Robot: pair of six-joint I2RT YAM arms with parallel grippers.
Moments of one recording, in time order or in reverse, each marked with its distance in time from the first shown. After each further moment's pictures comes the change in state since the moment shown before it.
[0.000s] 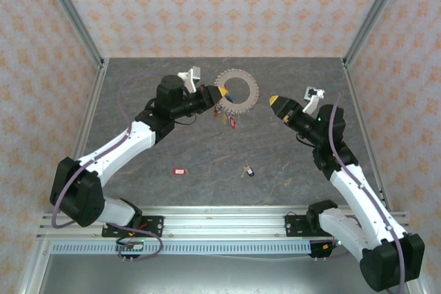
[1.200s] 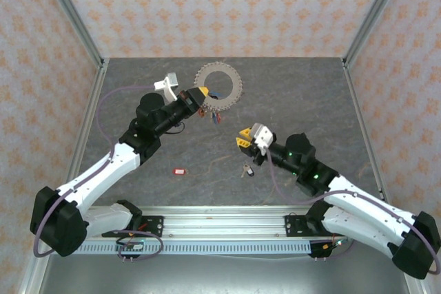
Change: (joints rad) left arm 0.000 -0.239 -0.212 0.155 -0.205 -0.064; right arm 0.570 -0.032 -0.185 0.166 0.249 -1.139
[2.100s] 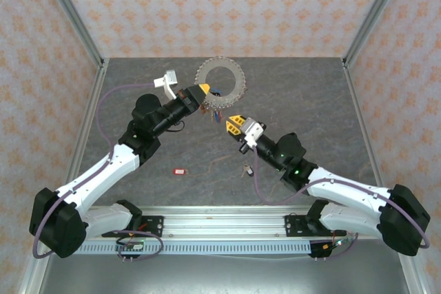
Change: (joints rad) left arm 0.000 -0.006 -0.006 0.105 0.053 0.003; right arm 0.061 0.232 0.009 0.502 0.140 -0.087
